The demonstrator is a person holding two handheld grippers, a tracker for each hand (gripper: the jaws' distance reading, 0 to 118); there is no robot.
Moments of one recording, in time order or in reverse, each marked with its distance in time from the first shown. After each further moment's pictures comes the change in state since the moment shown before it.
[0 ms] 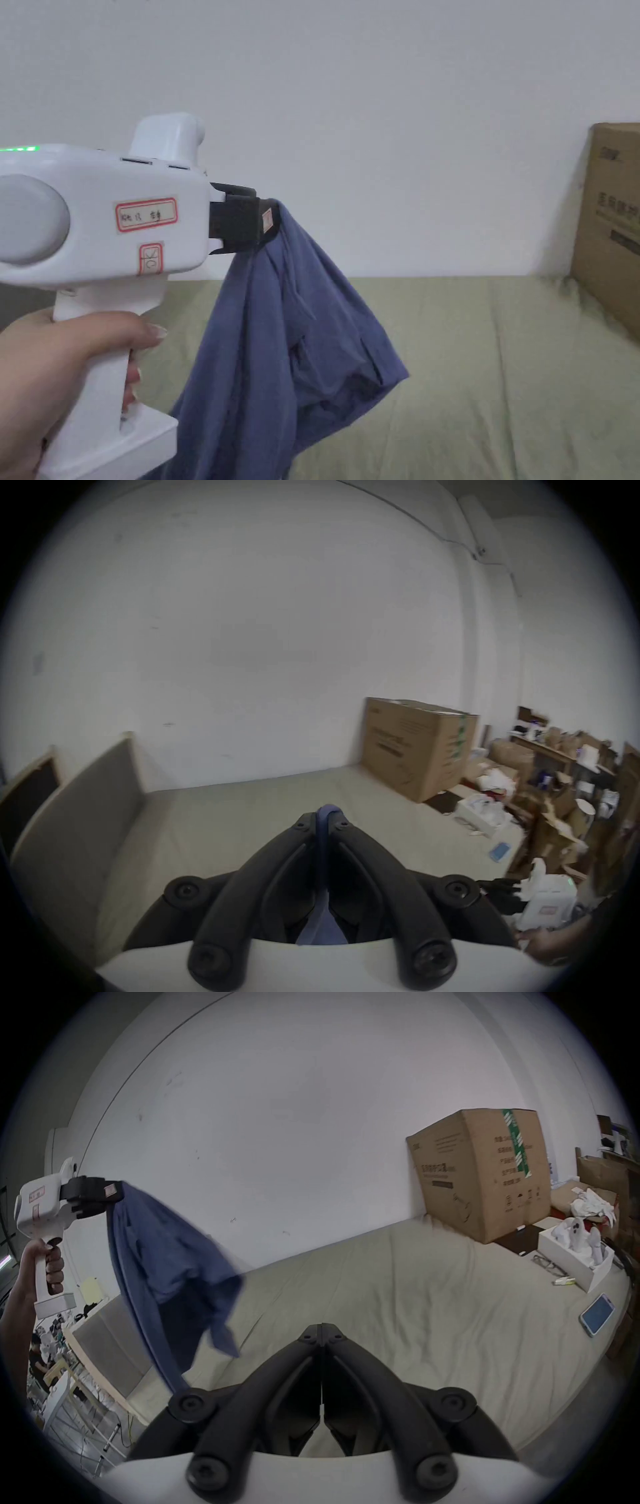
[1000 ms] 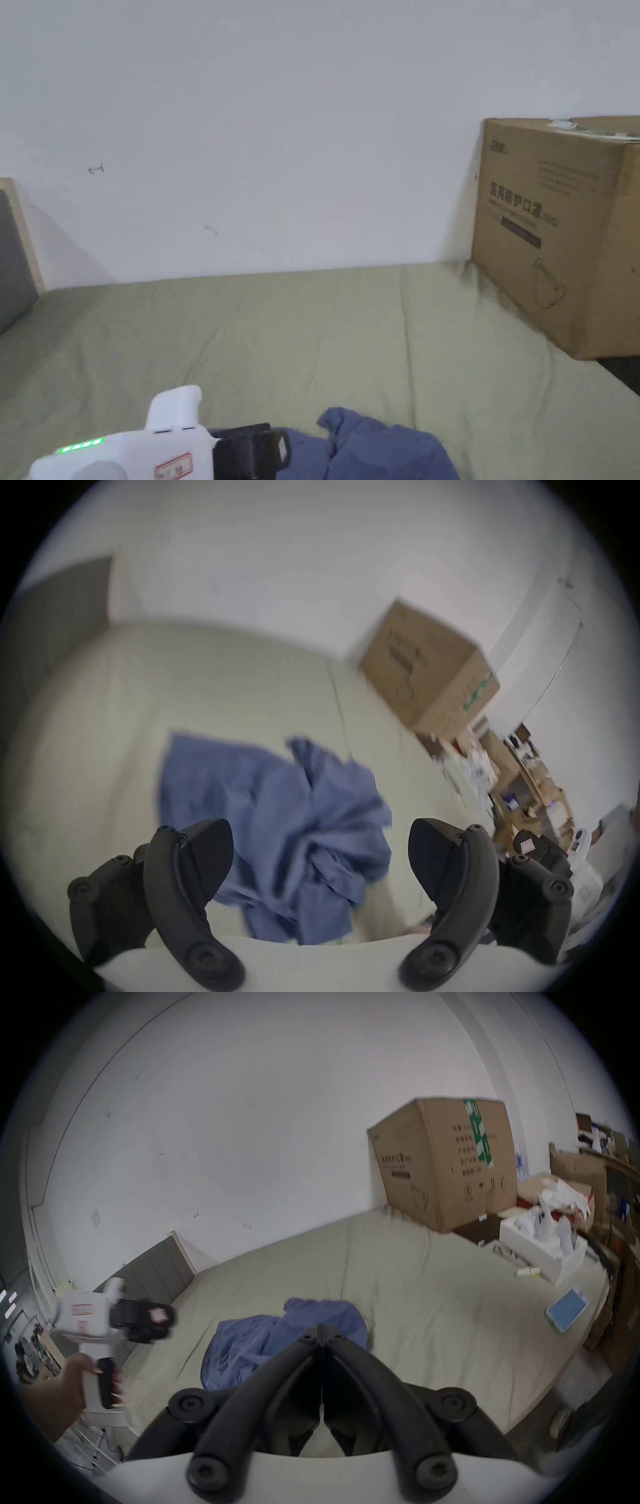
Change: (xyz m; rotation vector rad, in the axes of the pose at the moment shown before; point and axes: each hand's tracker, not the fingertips) left arm -0.005 -0.205 -0.083 -0.277 0.044 0.347; right arm 0.054 0.001 0.008 -0.015 -0.135 0.017
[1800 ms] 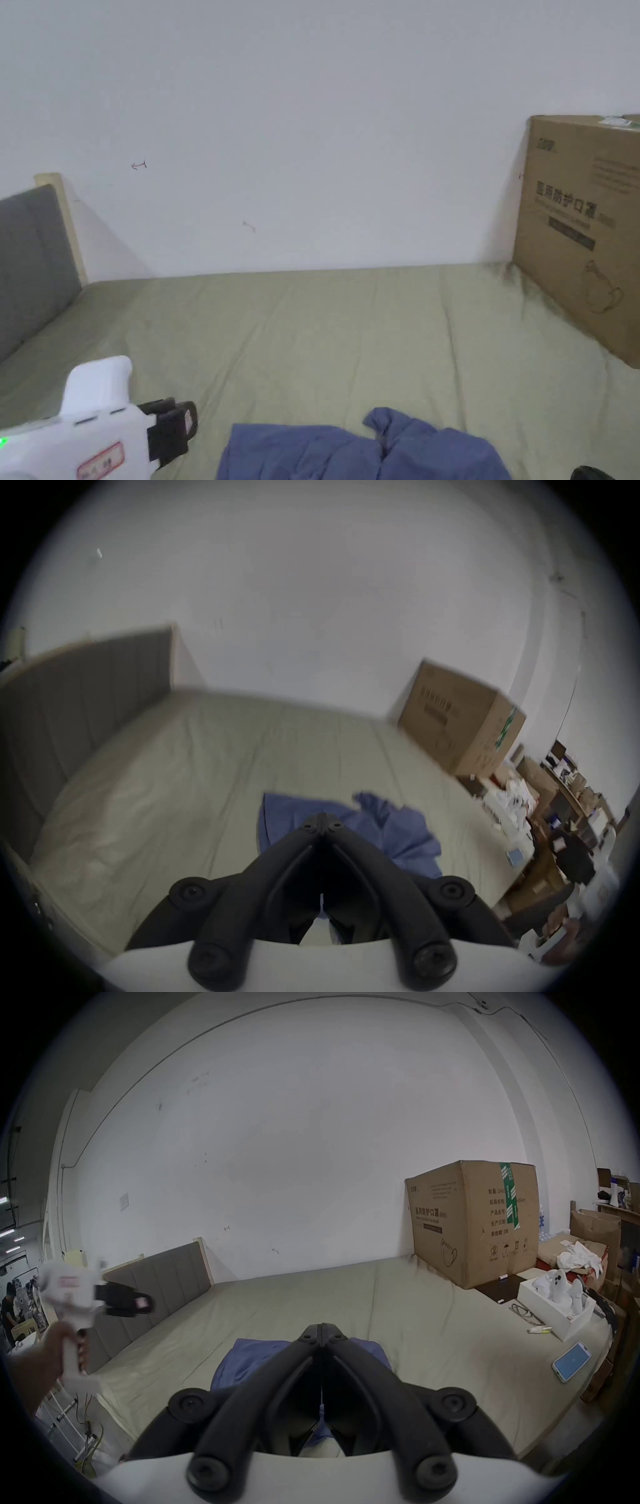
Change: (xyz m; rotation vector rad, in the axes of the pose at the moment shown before) left arm -0.076 0.034 0.031 0.001 0.162 0.001; right arm -0.050 -0.014 0.003 0.142 0.086 0.150
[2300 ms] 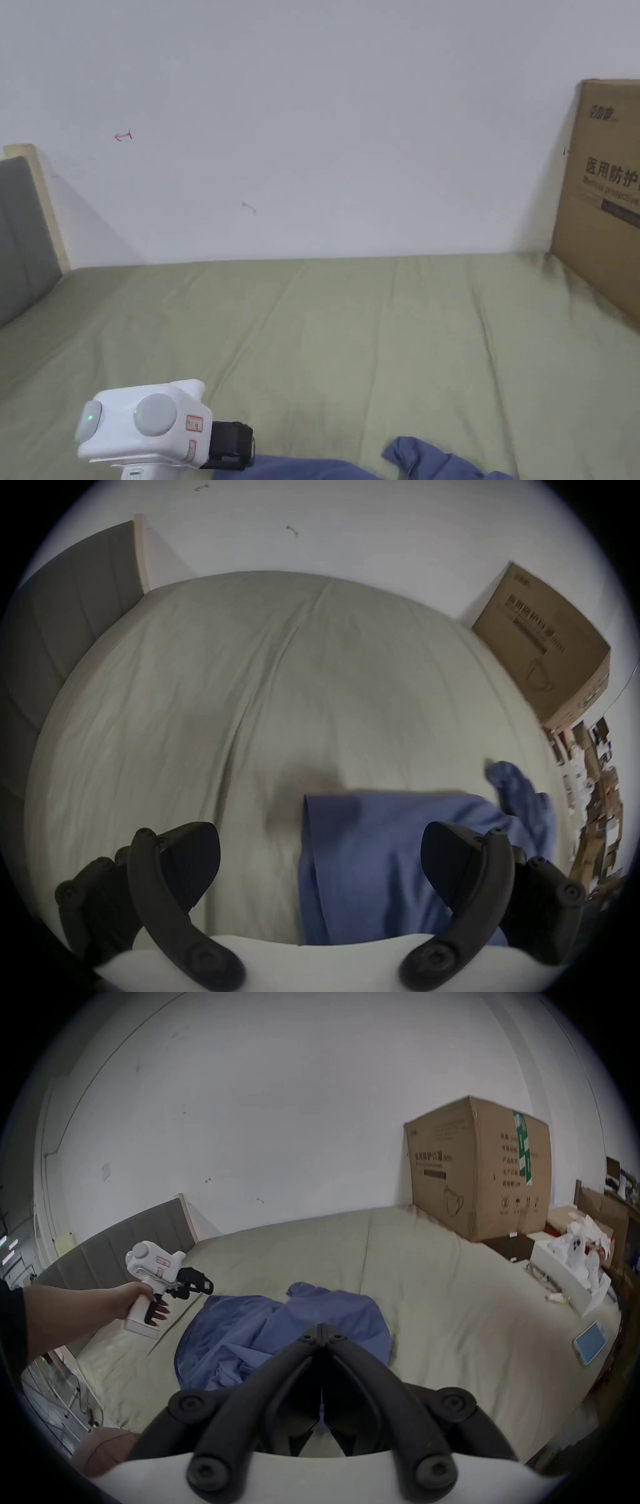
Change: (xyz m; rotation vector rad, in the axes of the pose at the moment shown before) left arm -0.084 0.018 -0.317 -0.402 0.163 -0.035; right arm 0.037 -0.048 -0.095 -0.234 -0.030 -0.028
